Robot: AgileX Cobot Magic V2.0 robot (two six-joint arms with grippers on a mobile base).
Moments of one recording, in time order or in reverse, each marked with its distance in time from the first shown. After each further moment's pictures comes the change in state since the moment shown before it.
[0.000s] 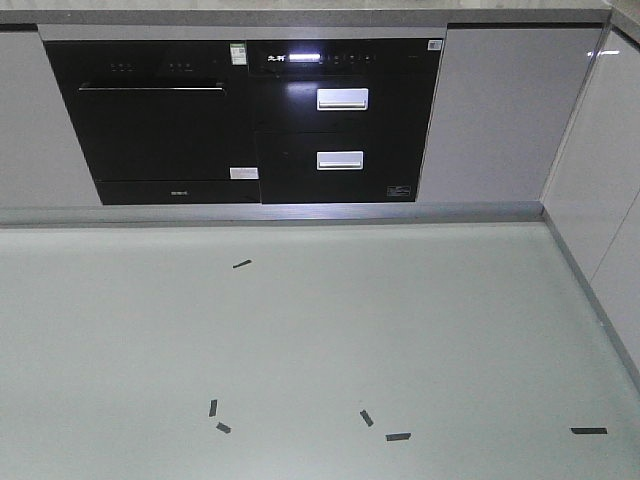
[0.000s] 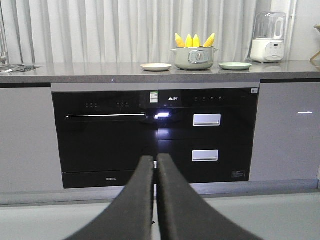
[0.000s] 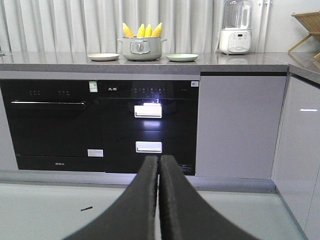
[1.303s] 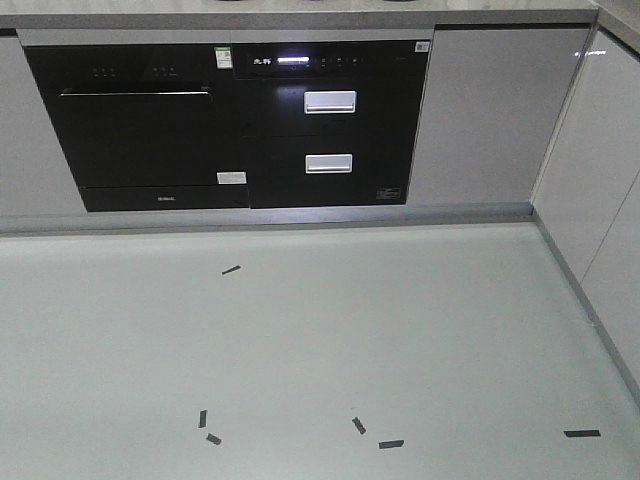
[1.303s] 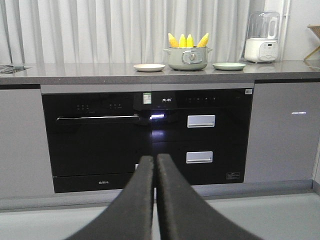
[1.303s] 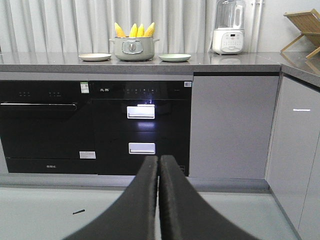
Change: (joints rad) left arm 0.000 0.000 0.000 0.000 0.000 0.000; right arm 0.000 0.000 0.000 0.000 0.000 0.000
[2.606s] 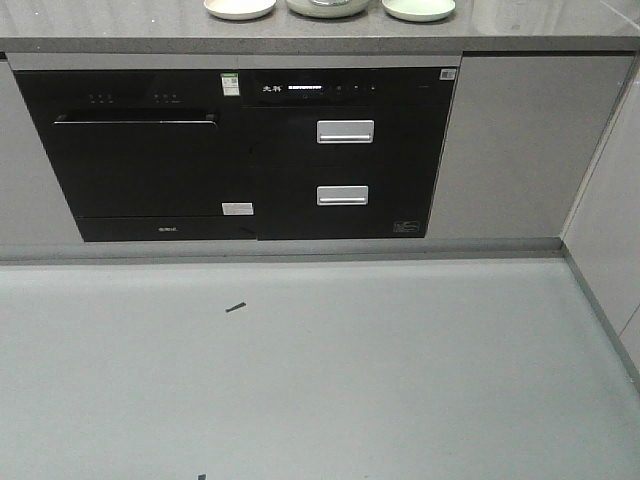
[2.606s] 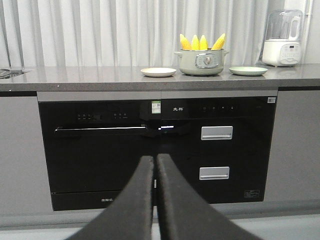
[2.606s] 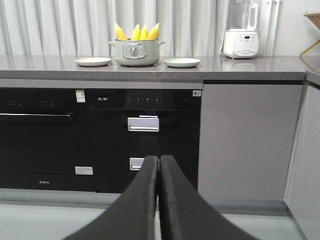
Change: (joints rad) left arm 0.000 0.000 0.000 0.000 0.000 0.000; right arm 0.000 0.000 0.000 0.000 0.000 0.000
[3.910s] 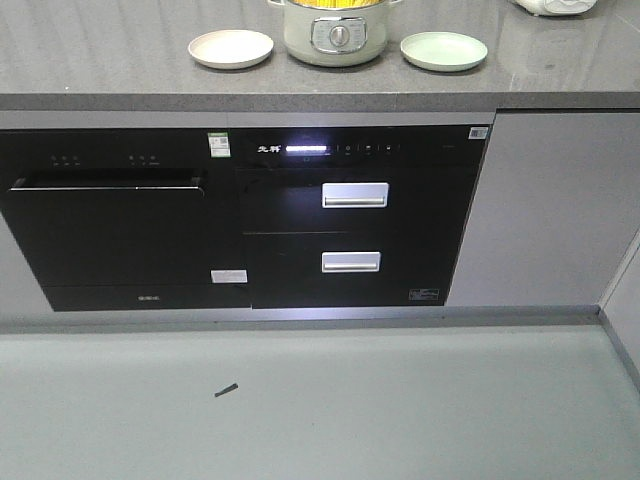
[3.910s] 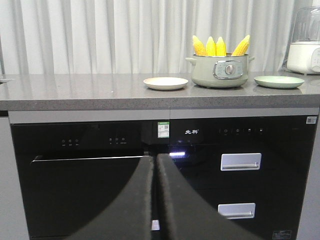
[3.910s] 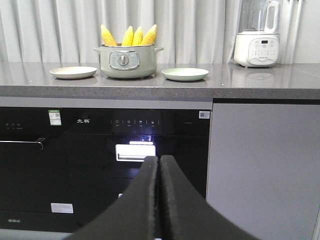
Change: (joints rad) left arm 0.000 0.000 0.000 0.000 0.000 0.000; right arm 0.000 0.000 0.000 0.000 0.000 0.000
